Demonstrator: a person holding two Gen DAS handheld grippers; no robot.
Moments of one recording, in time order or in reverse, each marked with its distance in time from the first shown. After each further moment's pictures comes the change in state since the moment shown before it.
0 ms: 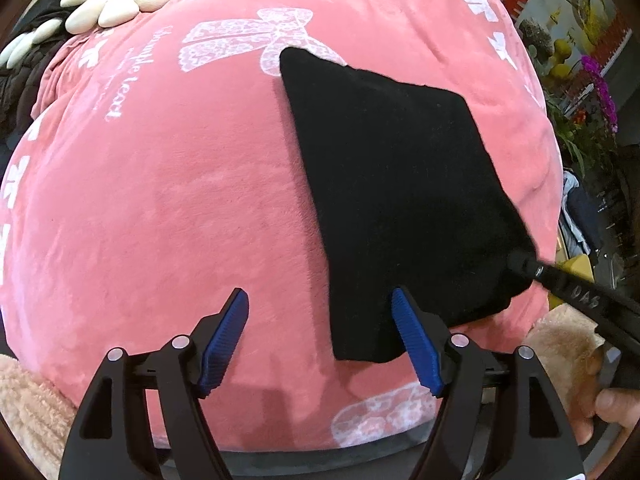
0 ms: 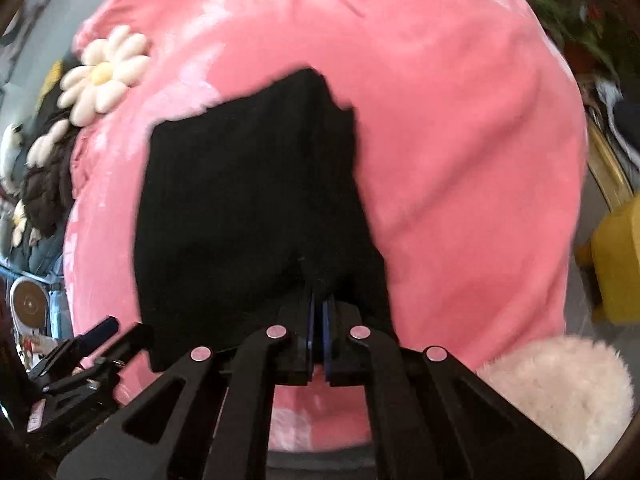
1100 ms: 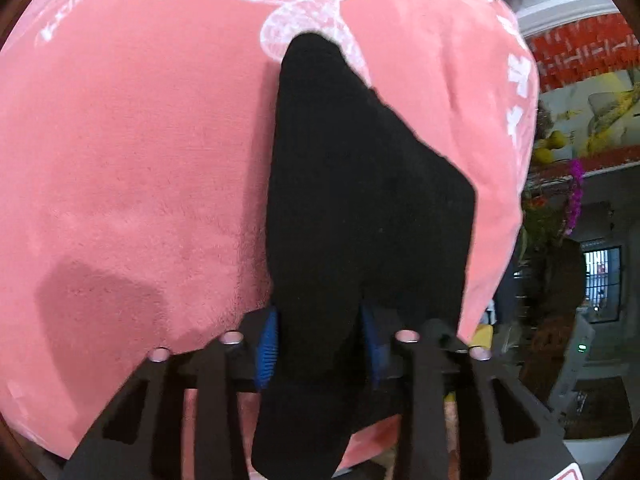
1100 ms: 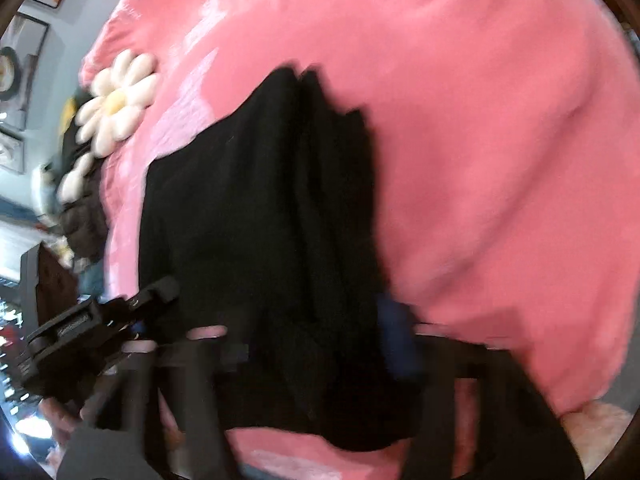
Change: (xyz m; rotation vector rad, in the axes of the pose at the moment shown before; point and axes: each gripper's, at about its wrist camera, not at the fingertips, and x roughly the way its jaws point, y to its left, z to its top) left arm 0.059 0.042 0.079 -0.351 0.114 -0.373; right arm 0.020 -0.001 0.053 0.001 -0.040 0.217
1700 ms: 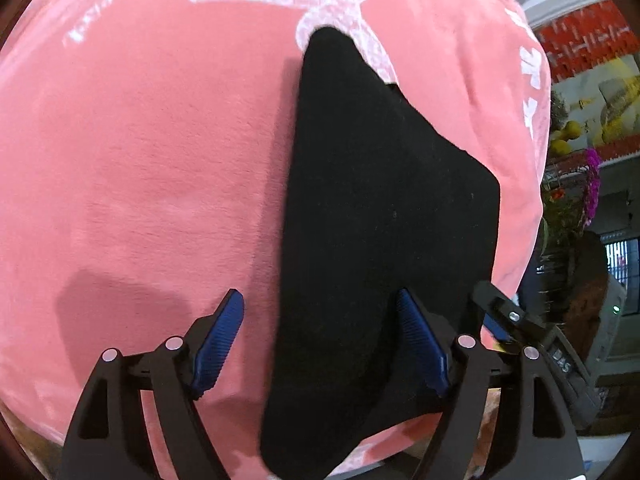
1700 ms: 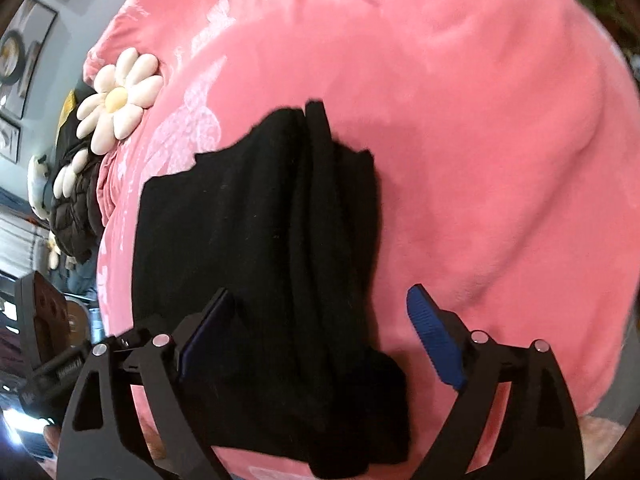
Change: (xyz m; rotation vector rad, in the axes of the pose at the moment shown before) left arm 0.002 0.006 -0.008 0.028 0.001 0.110; right arm 0.020 0.008 0.018 0.008 -0.019 -0.025
